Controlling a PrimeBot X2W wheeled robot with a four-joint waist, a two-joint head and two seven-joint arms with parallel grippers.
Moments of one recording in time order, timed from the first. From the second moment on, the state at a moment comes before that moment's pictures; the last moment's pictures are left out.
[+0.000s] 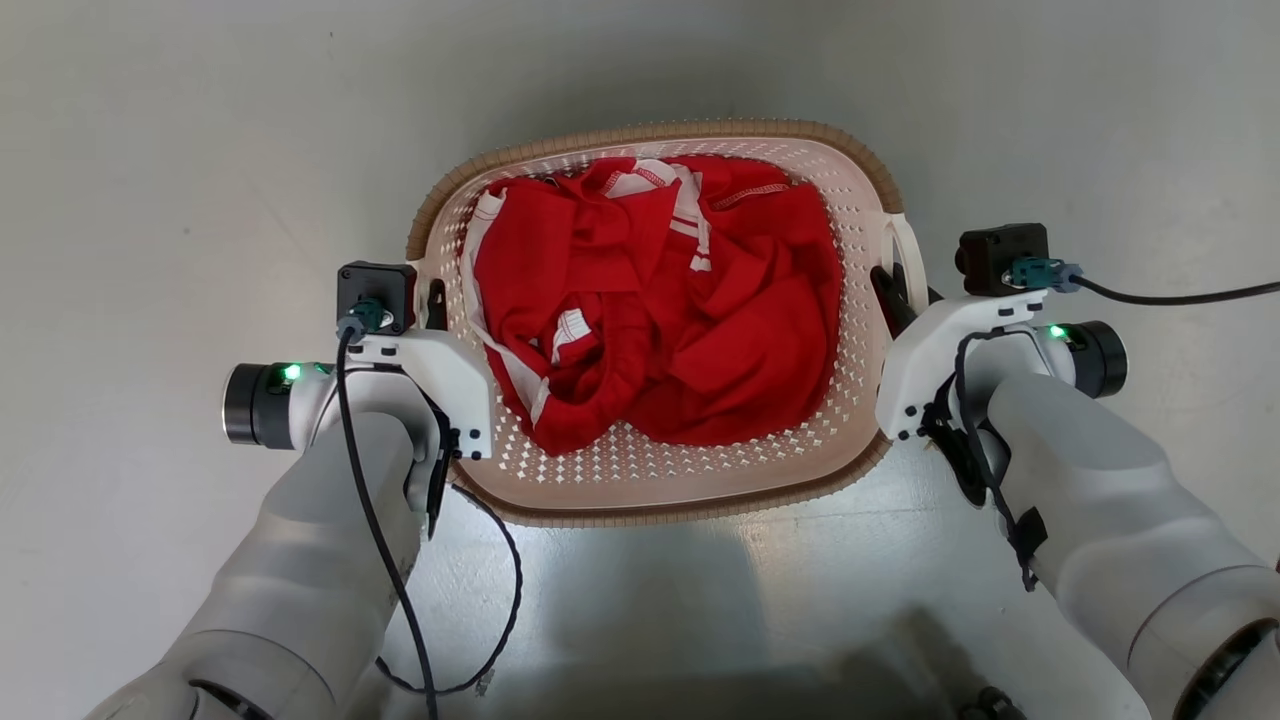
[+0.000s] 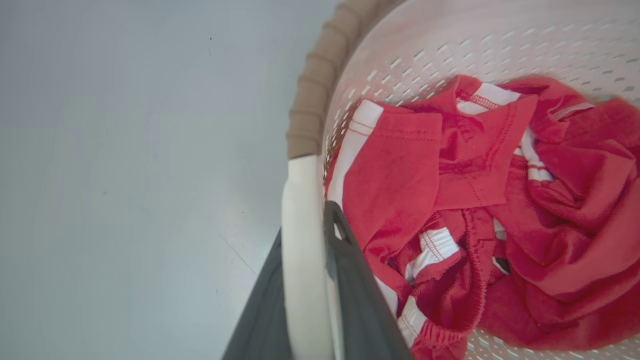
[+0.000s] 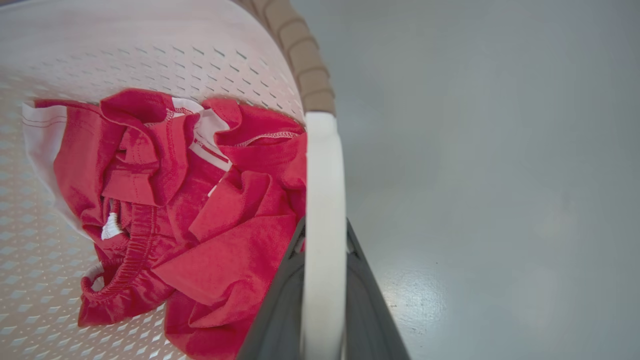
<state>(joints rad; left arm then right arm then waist) -0.97 0.03 -0.93 1.16 -0.85 0.11 -0.21 -1.04 -0.06 1.00 1.17 1.03 0.13 -0.13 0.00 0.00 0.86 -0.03</state>
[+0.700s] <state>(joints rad) -0.89 0.02 -1.07 1.20 -0.90 0.09 -0.09 -0.93 -0.05 1.07 1.19 1.11 0.13 -0.04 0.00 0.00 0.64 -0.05</state>
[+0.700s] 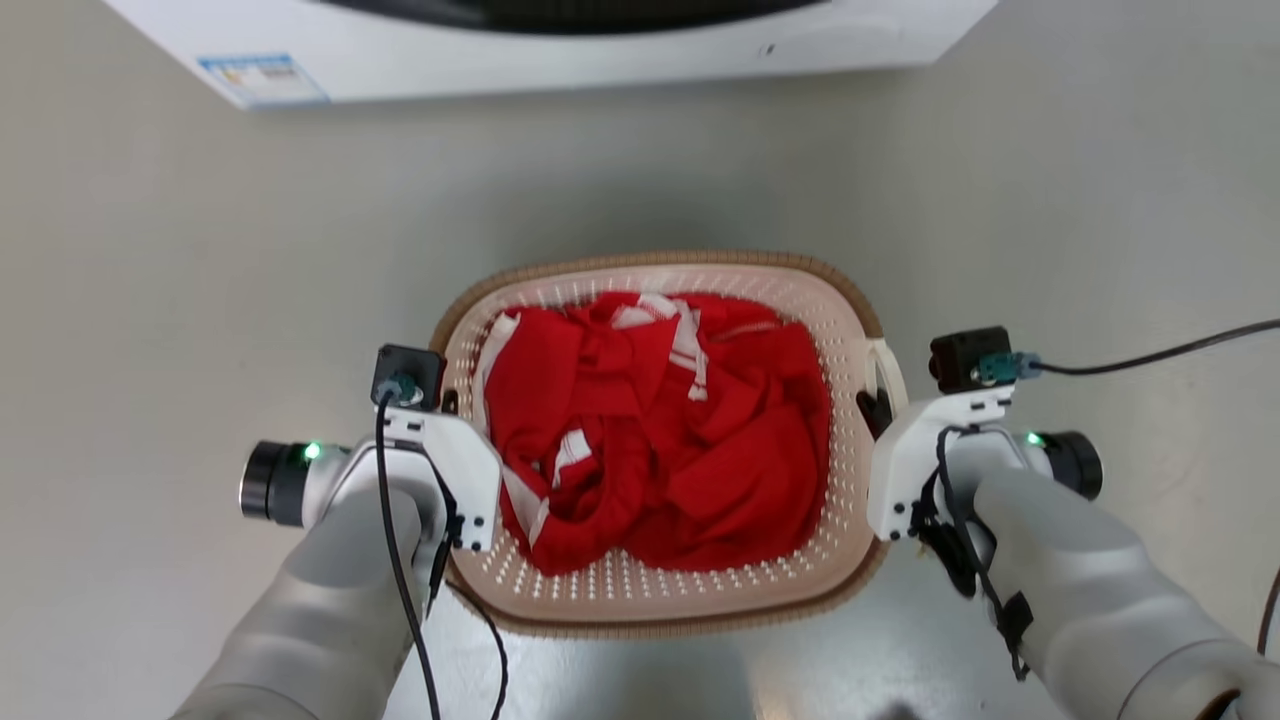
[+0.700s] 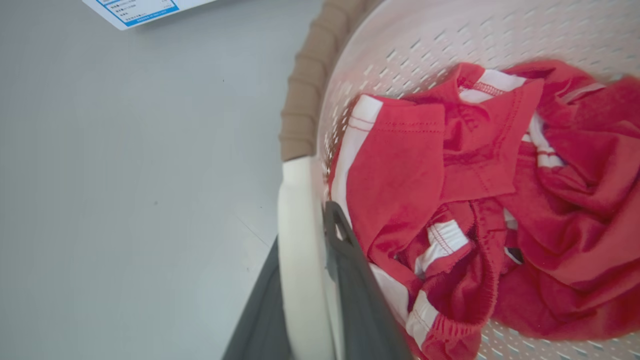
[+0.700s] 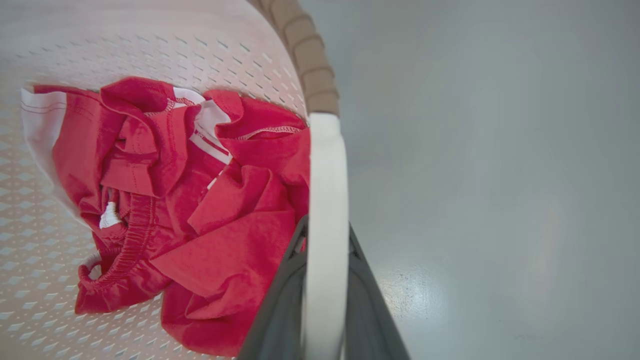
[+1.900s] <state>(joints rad) -0.61 0.00 -1.15 1.23 -1.04 0.03 0.09 -0.69 -0.02 1.18 1.22 1.25 0.13 0.13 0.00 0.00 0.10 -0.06</state>
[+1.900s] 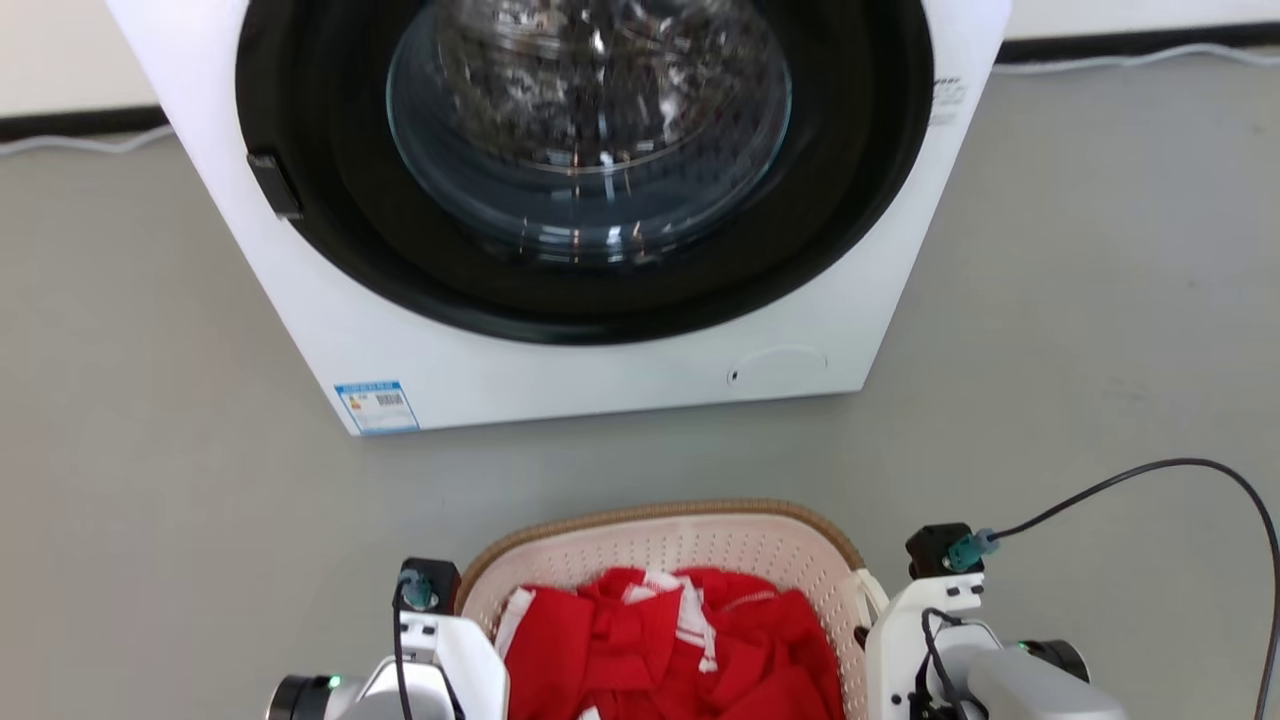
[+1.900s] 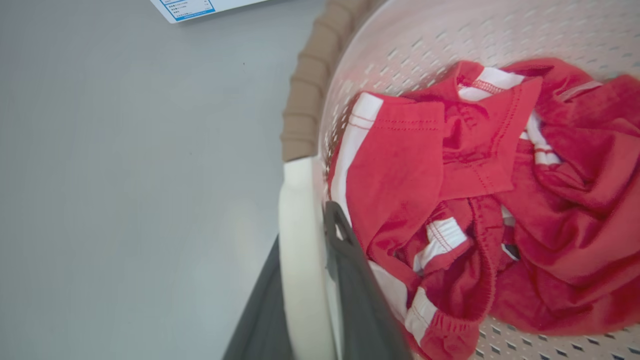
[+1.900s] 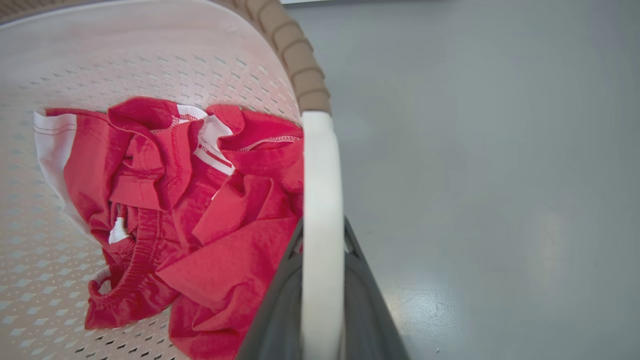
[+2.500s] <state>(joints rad) -0.58 0.00 -1.19 1.25 -1.06 0.00 0.21 -0.67 -0.01 1.22 1.24 1.27 0.13 0.24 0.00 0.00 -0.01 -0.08</state>
